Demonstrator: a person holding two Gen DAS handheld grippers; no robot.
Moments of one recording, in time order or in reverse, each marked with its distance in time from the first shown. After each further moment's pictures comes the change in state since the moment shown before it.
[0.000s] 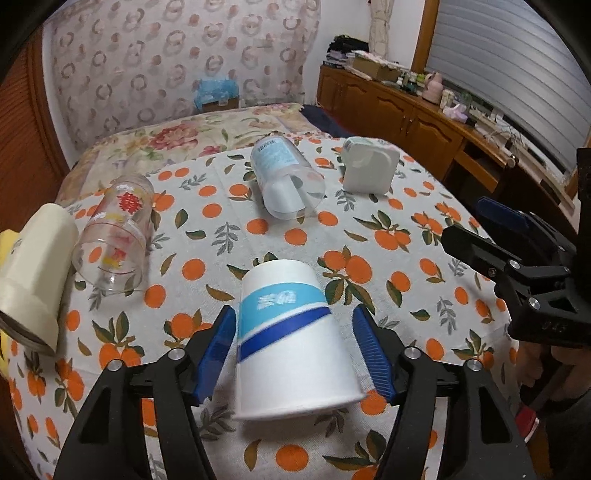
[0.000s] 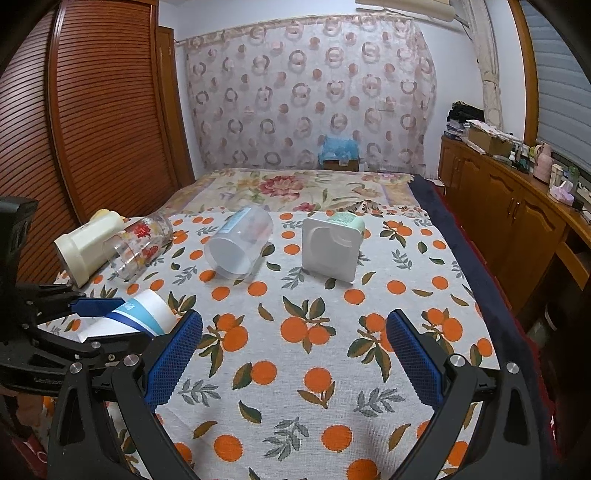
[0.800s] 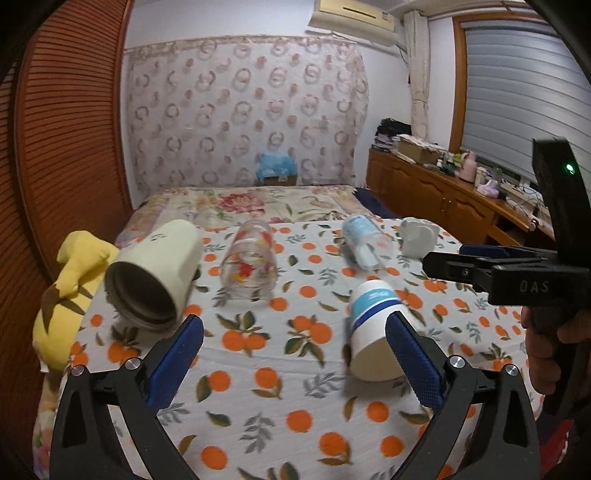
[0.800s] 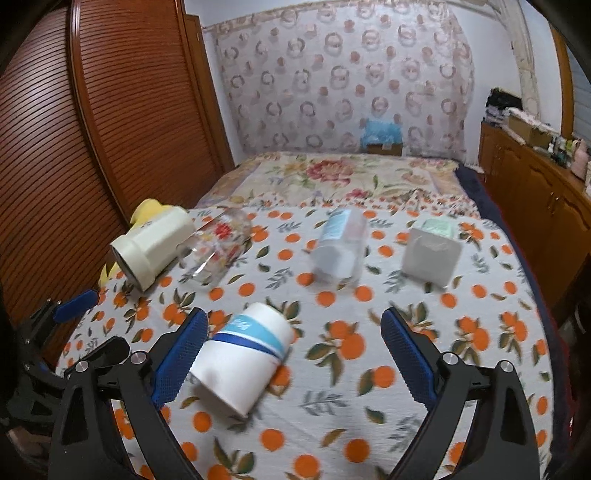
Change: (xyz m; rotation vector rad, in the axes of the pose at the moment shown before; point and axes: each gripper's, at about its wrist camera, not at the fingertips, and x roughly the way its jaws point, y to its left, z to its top) left arm -0.095 0.054 -0.064 -0.097 -0.350 0.183; right arm 0.006 0.091 0.029 0.005 0.123 0.159
